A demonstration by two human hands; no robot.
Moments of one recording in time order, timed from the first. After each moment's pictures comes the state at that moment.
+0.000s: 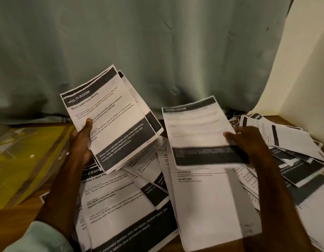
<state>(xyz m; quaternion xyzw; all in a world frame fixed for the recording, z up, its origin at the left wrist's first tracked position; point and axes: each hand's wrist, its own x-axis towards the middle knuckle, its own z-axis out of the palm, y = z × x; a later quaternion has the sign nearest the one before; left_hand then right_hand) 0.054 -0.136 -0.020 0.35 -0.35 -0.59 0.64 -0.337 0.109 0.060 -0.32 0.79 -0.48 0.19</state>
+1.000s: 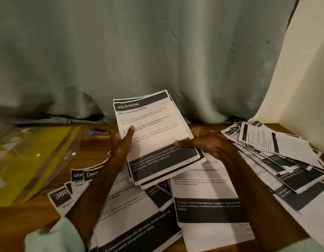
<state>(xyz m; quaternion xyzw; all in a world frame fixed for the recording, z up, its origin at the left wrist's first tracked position) -0.031 -0.084 -0.016 0.45 -0.46 -0.54 0.54 -0.262 0.050 0.069 -0.53 0.64 -0.38 0.42</state>
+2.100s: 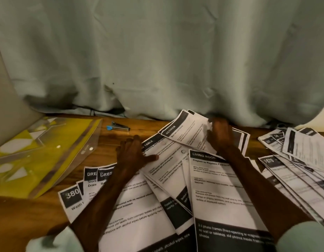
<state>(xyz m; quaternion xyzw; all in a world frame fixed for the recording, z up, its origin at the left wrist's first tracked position) -0.002 -0.113 -0.055 0.63 -0.74 -0.15 0.19 -0.316 -0.103 -0.022 -0.58 0.77 -0.25 -0.08</state>
